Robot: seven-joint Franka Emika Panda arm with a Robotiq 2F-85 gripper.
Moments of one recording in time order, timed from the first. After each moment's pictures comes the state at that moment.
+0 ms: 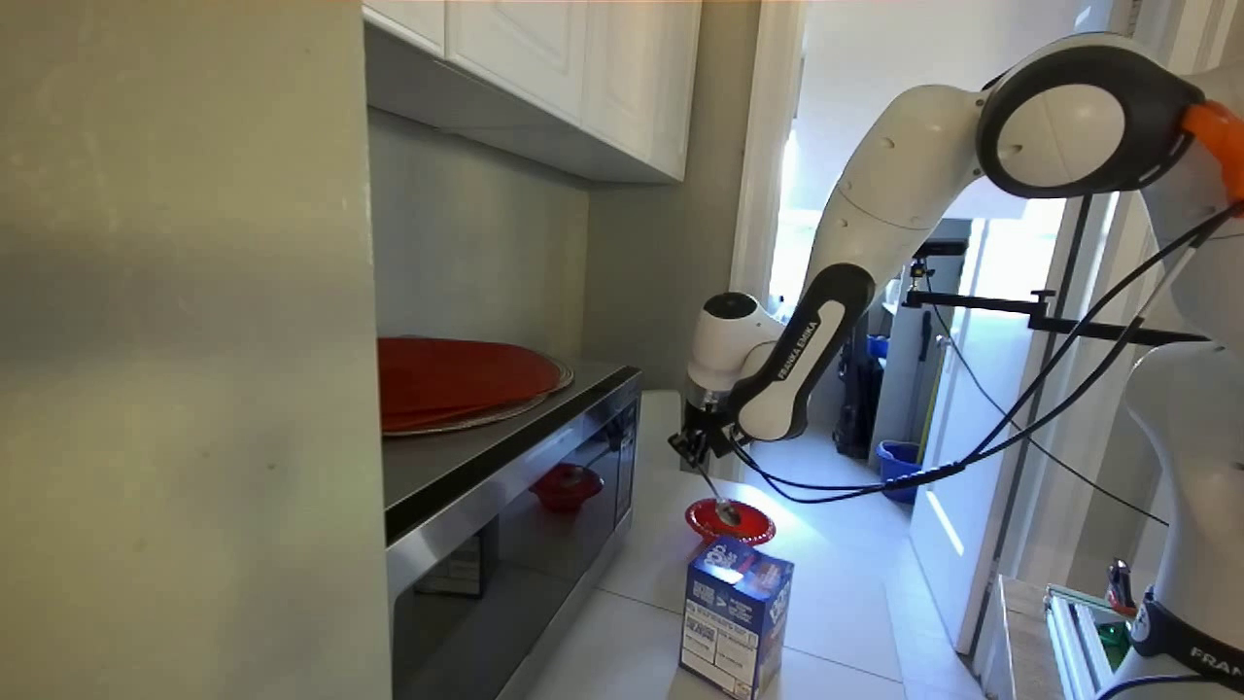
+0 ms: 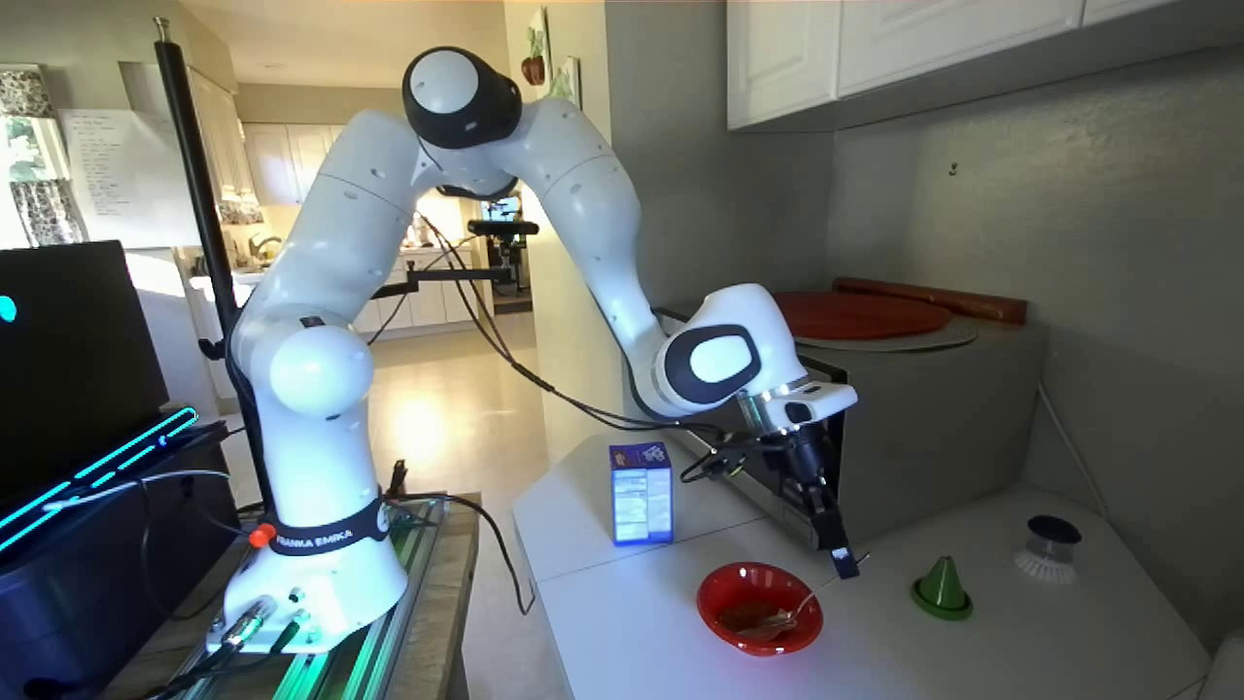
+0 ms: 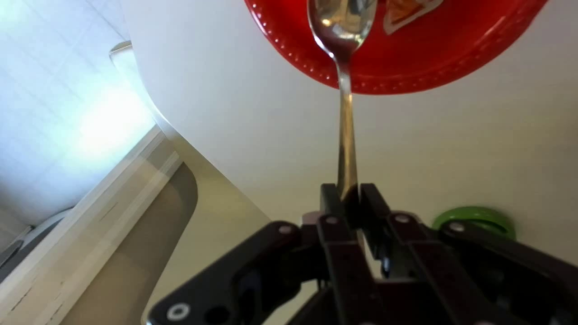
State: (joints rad) arm 0.62 0.55 -0.80 -2.24 -0.24 2.96 0.61
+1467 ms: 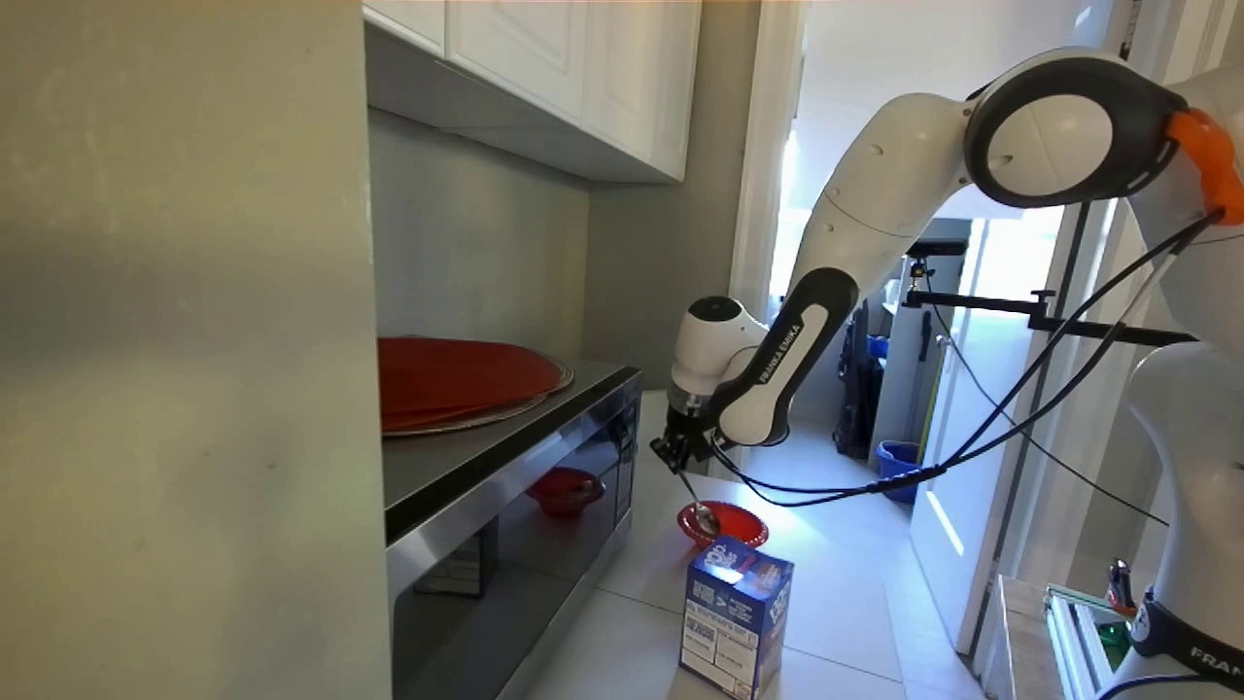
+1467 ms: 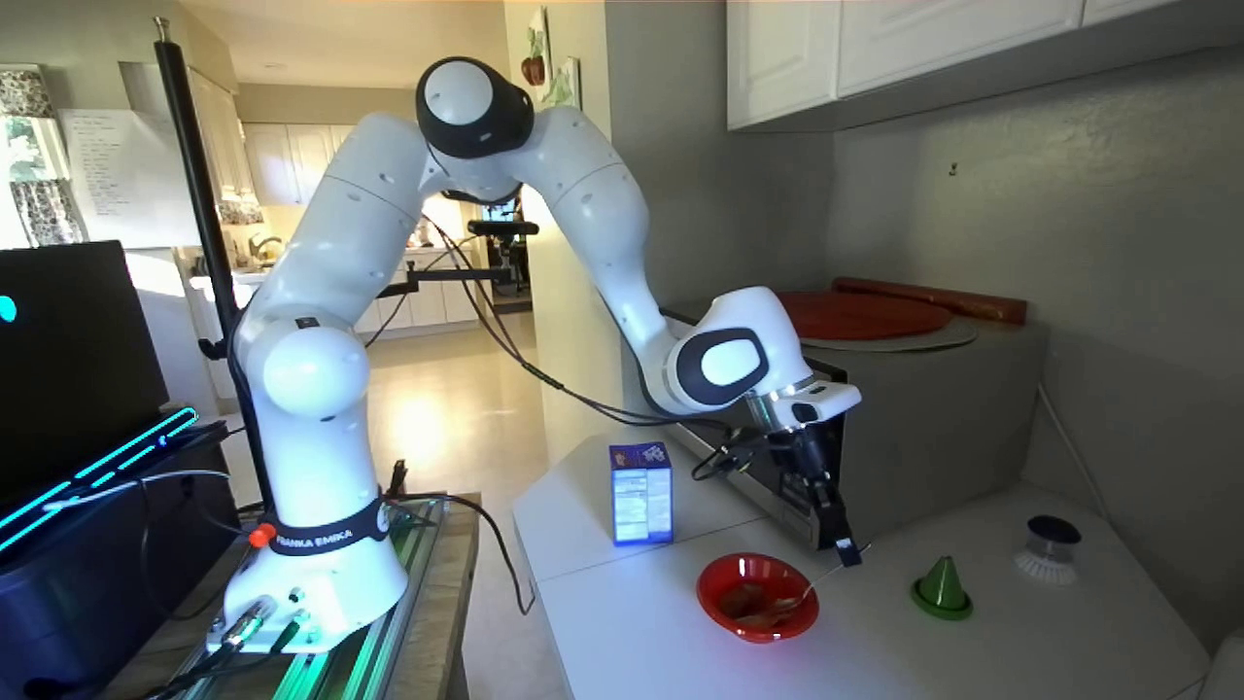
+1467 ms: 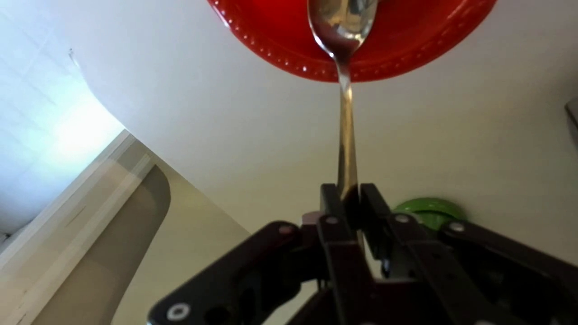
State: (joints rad) arm 0.57 0.57 -0.71 -2.18 -0.20 2.95 0.61
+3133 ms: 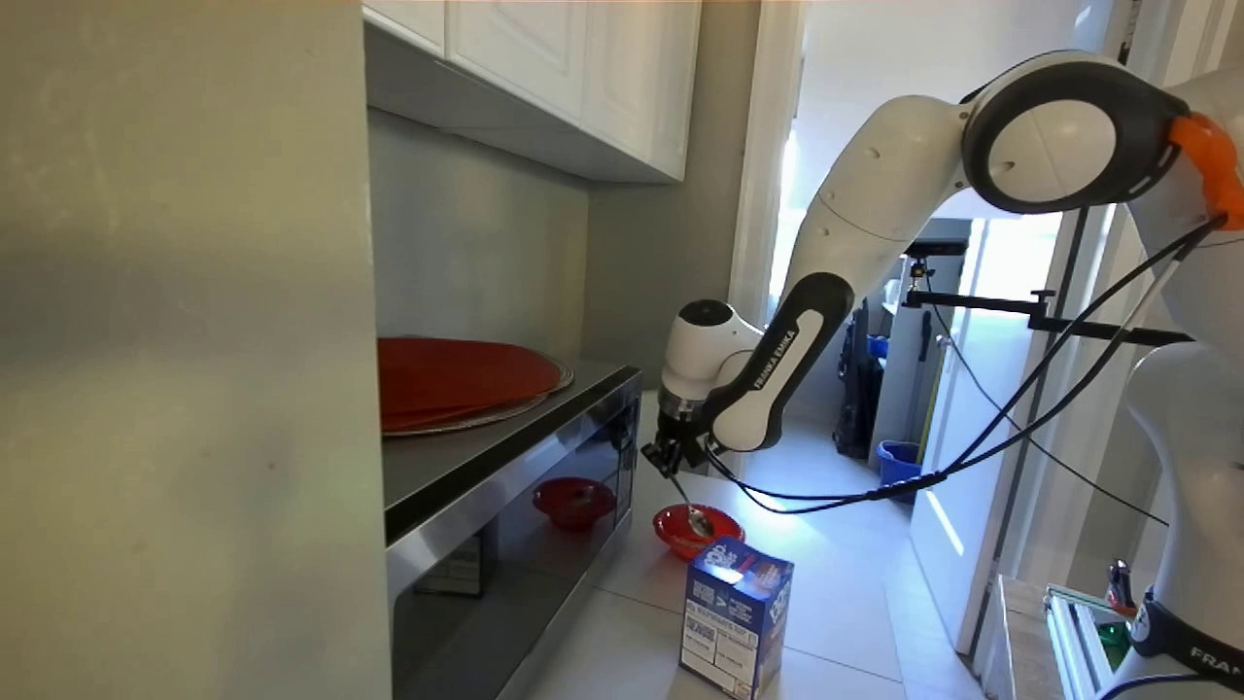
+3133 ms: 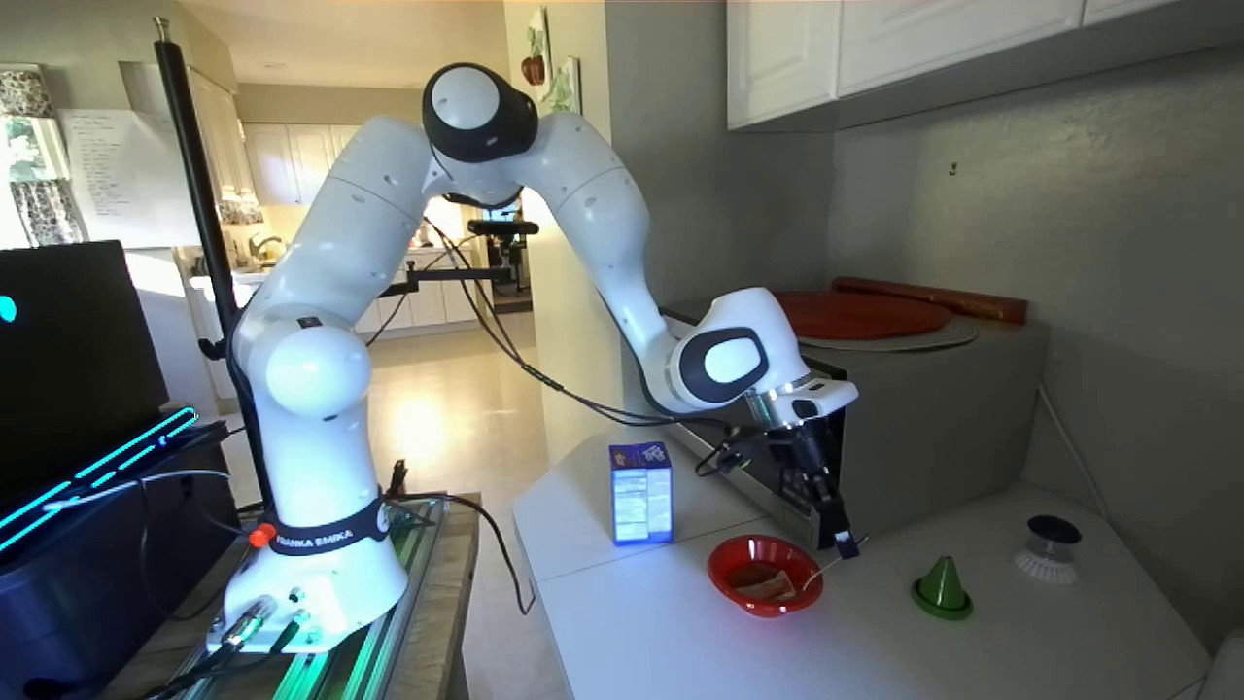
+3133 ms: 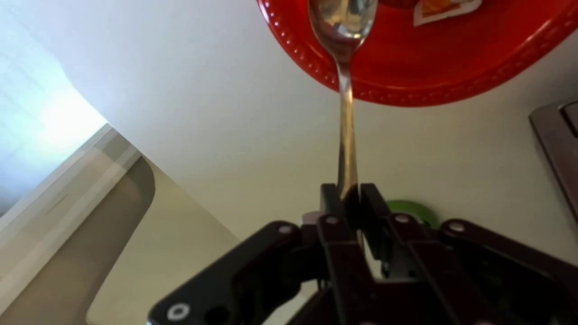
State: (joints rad) arm 0.59 0.59 -0.71 -2.16 -0.20 2.94 0.59
